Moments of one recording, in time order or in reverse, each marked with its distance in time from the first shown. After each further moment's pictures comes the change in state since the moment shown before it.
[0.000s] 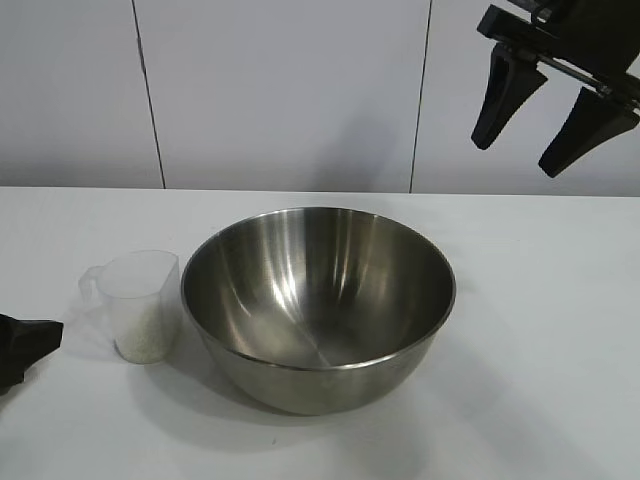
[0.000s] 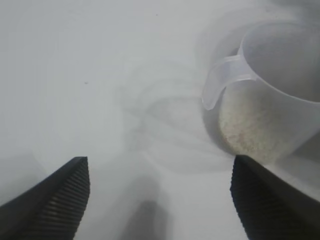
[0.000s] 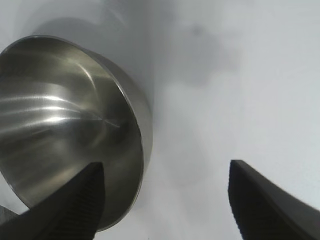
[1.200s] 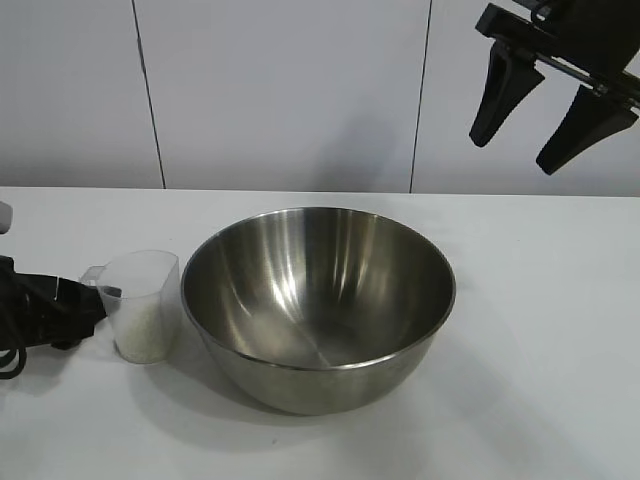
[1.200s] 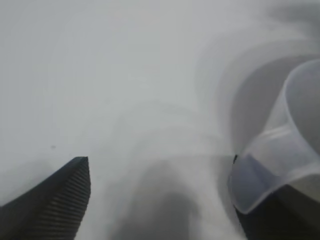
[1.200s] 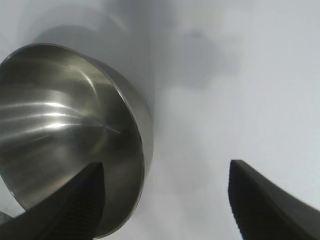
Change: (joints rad) left arm 0.000 0.198 -0.283 0.083 0.000 -0.094; right arm 0.000 0.000 0.000 0.003 -0.016 0.000
